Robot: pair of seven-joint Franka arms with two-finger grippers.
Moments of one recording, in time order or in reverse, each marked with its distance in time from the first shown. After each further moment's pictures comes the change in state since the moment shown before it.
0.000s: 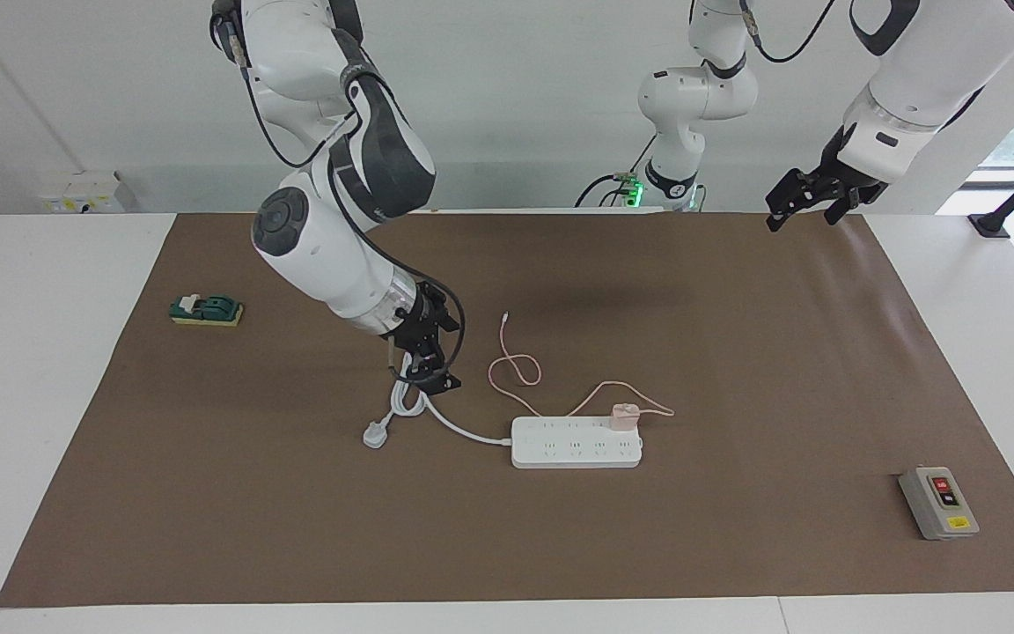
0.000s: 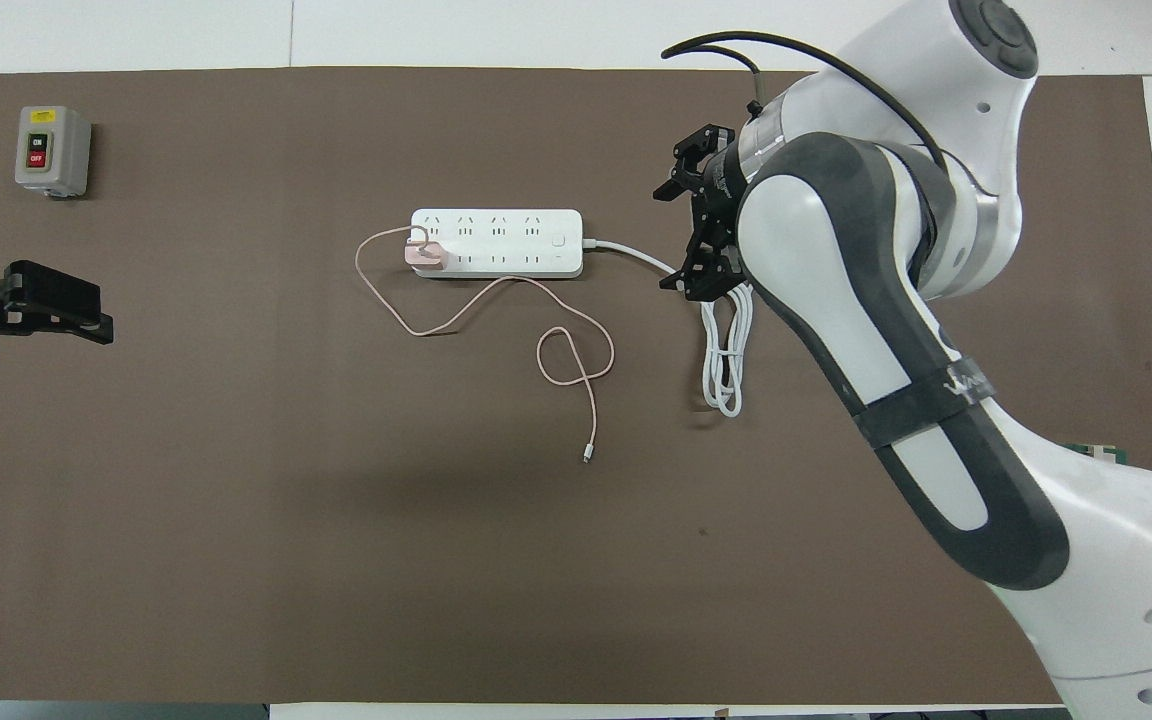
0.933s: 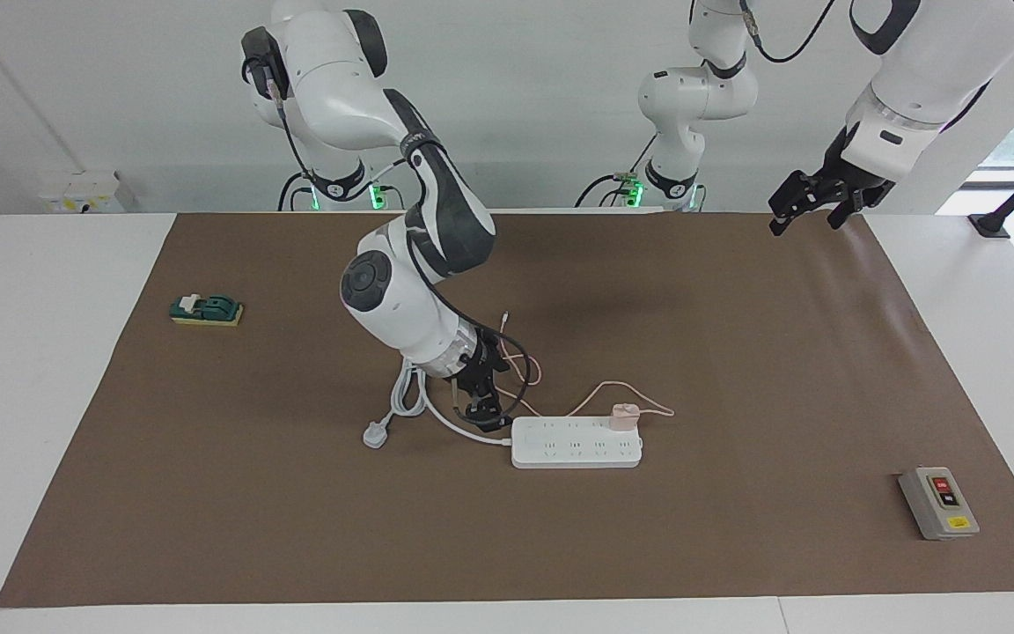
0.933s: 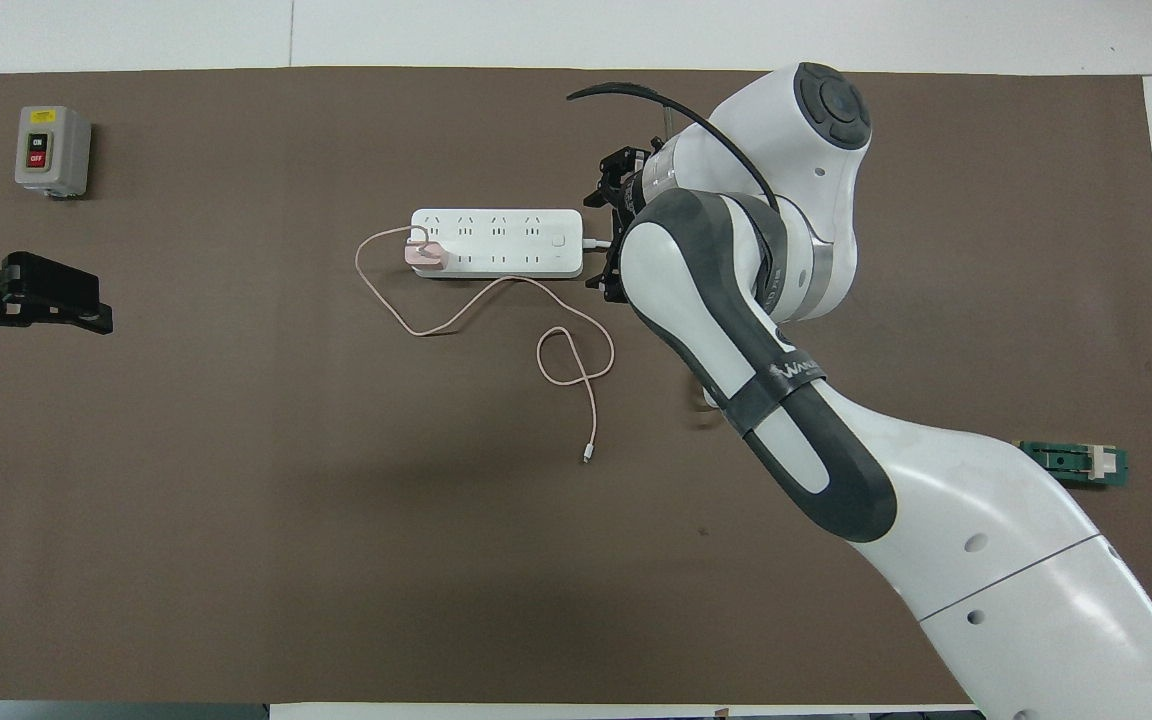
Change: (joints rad) left arm 0.000 0.000 0.000 -0.001 0.000 0.021 0.000; right arm 0.086 0.146 0.001 0.007 0.036 0.222 0.000
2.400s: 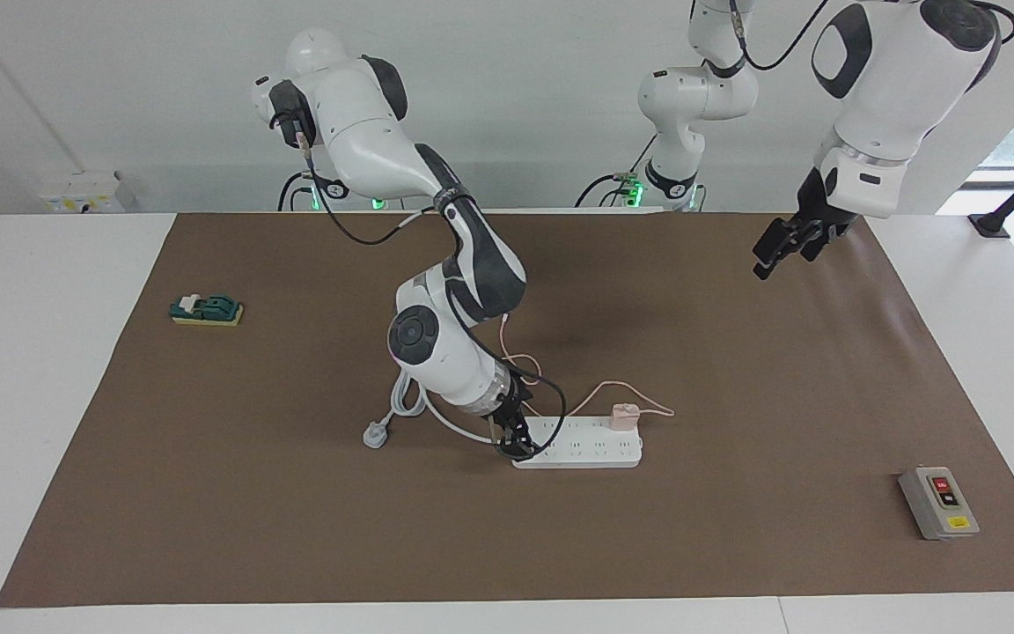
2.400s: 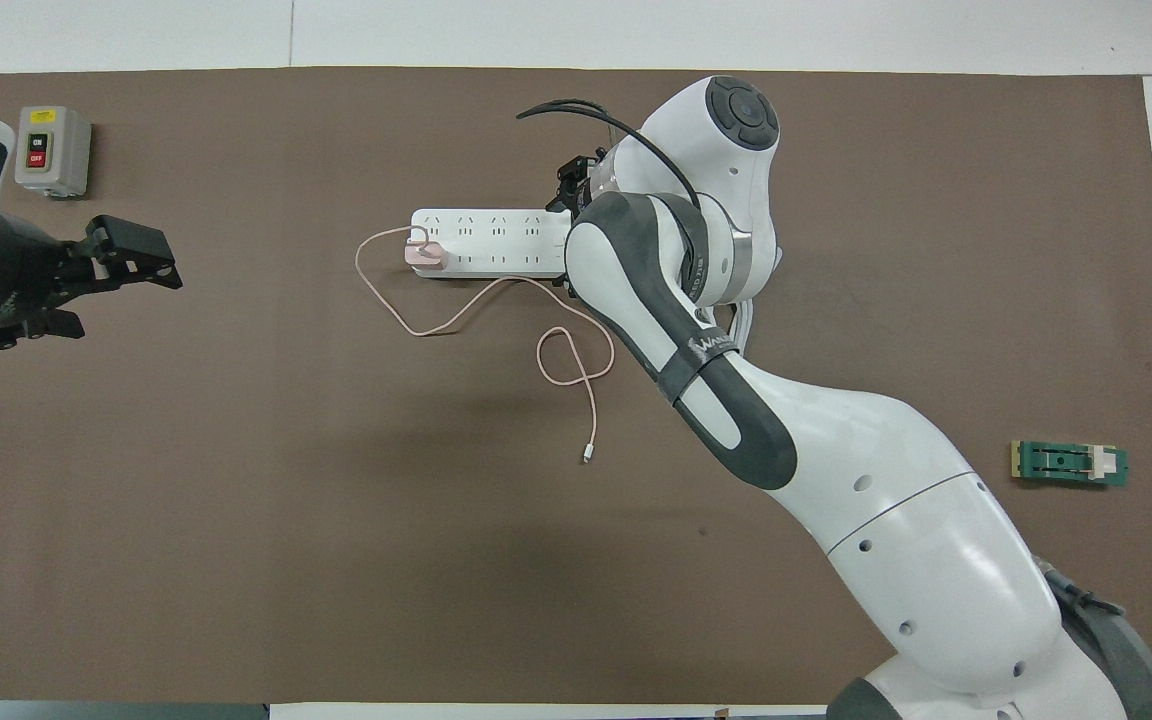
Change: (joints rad) left arm -0.048 -0.009 -0.019 -0.168 -0.001 0.270 -0.372; right arm 0.039 0.212 0.001 0.223 -0.009 -0.017 -0.024
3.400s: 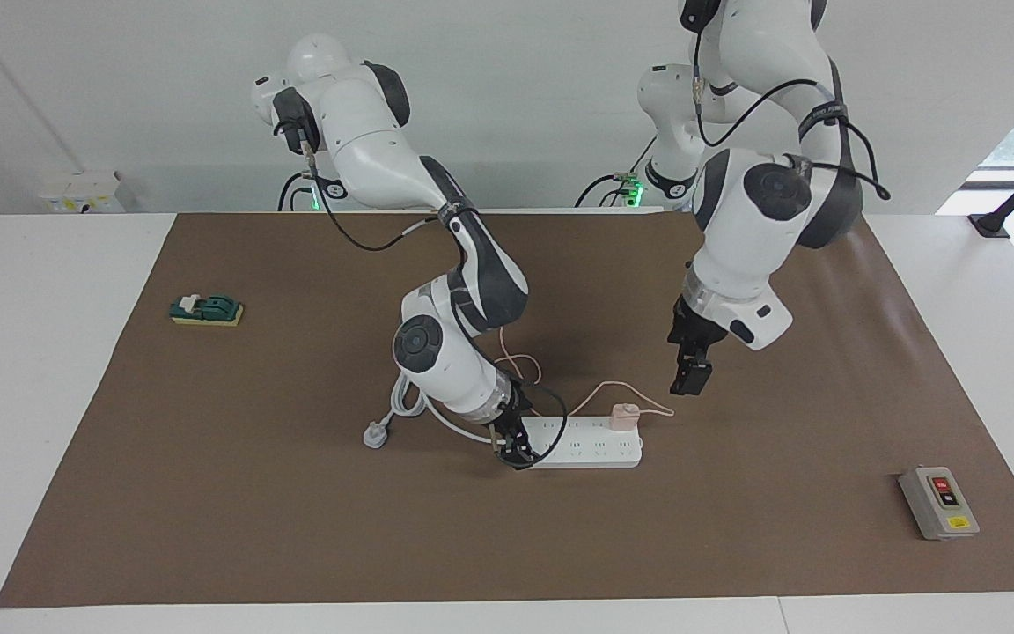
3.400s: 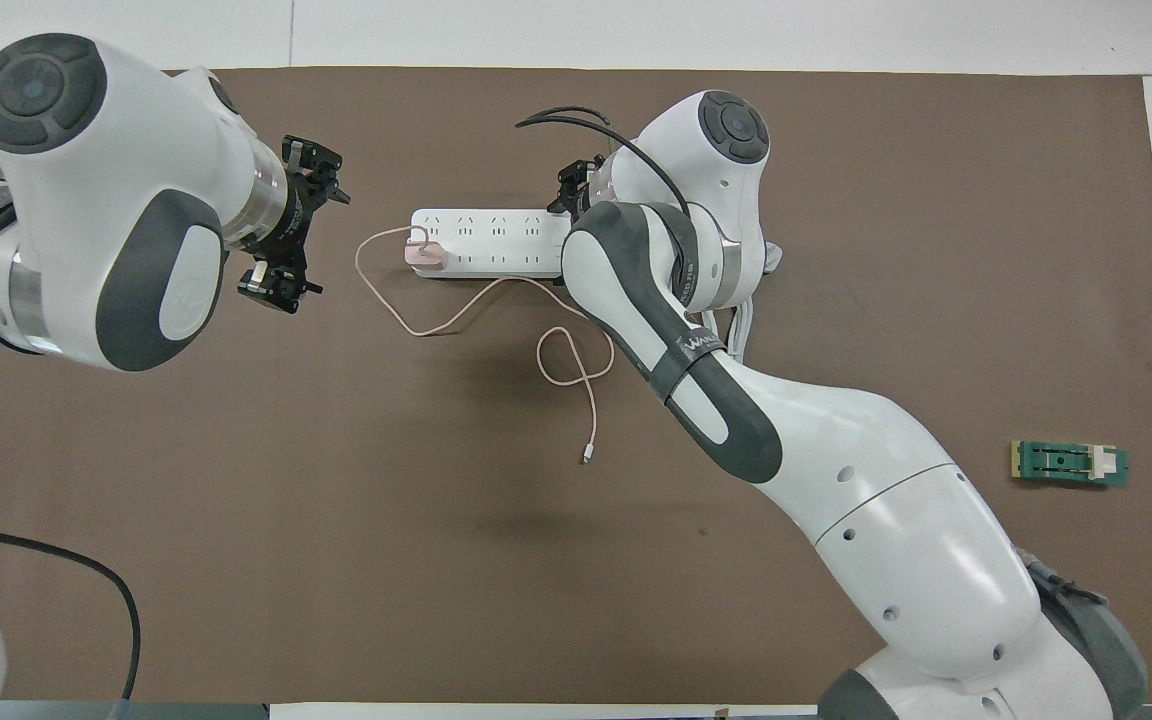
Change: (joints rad) left arm -0.250 0.499 0.007 0.251 0.080 0.204 -1.276; right arm 0.003 0.031 0.000 -0.004 0.000 0.060 -0.008
